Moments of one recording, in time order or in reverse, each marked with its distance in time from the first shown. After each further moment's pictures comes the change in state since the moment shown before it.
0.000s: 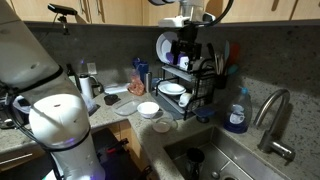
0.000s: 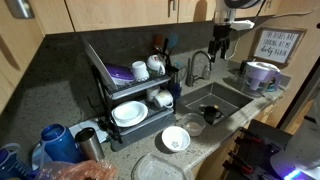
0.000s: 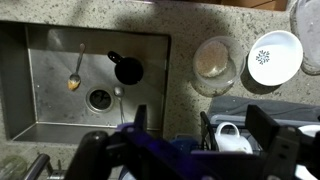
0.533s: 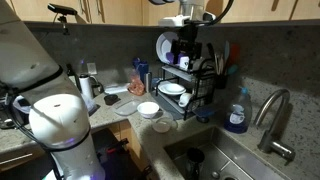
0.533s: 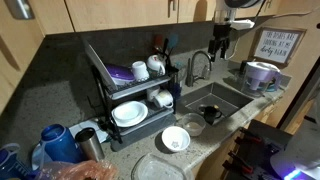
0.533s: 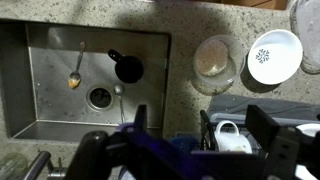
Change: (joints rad) arm 0.000 -0.002 -0.001 0.005 -0.001 0.000 -0.004
